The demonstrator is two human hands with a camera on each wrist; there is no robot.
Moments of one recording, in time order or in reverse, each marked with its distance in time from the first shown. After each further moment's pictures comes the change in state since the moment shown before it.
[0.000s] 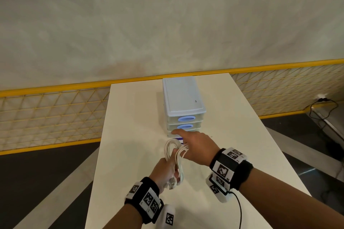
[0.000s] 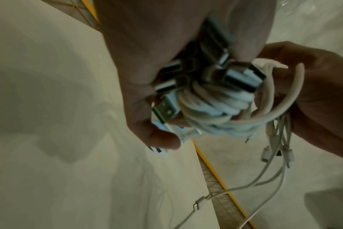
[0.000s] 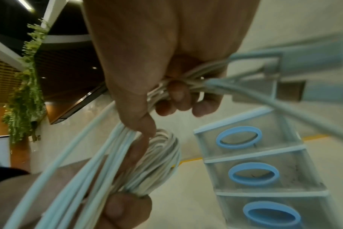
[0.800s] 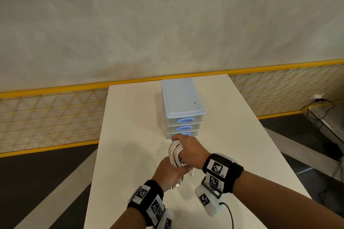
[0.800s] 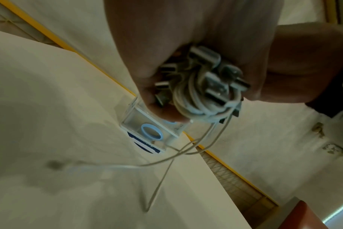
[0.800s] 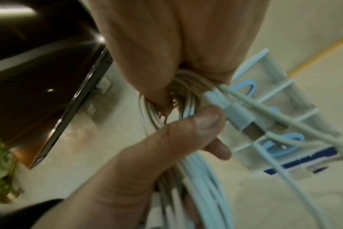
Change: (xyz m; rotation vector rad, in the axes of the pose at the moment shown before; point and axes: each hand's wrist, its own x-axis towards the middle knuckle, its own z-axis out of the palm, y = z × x) left_hand -0.001 0.004 0.004 0.186 -0.104 0.365; right_hand 0.014 -0.003 0.020 0.396 -0.073 0.225
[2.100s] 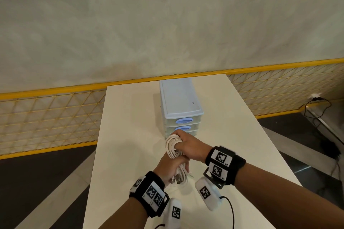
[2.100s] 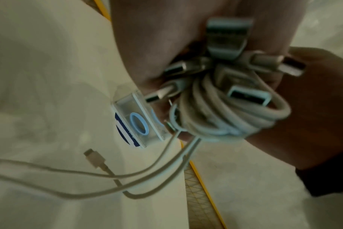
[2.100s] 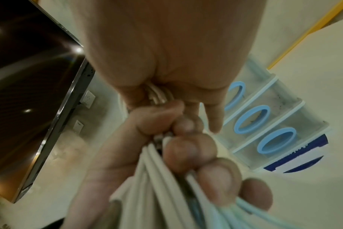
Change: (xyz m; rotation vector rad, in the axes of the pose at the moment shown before) left_hand 0.006 0.031 0.001 -0.390 -0.031 -0.129; right_hand 0.010 0.001 -0.012 0.344 -0.137 0.014
